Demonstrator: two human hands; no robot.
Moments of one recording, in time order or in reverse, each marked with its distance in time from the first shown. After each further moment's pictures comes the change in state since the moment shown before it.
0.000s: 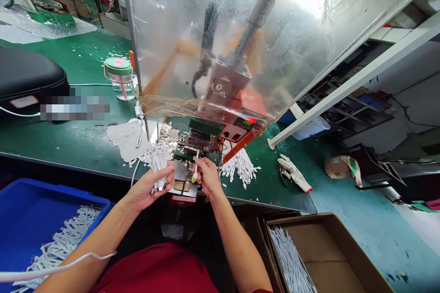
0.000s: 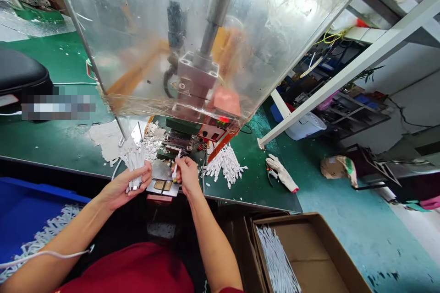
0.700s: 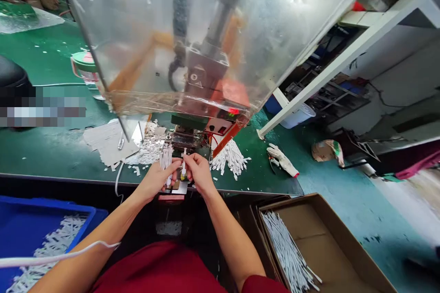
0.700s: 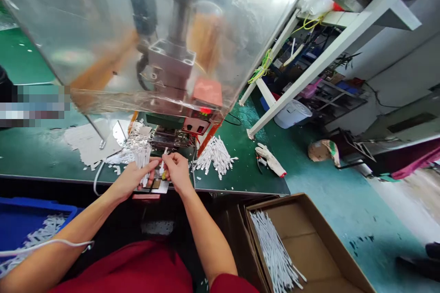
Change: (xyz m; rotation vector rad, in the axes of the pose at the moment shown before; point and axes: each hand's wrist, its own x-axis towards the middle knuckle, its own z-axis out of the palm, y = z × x) left_hand 0.032 -0.016 0.032 0.654 0.168 0.017; right_hand -0.009 -0.005 -0.004 -0.160 -0.002 -0.095
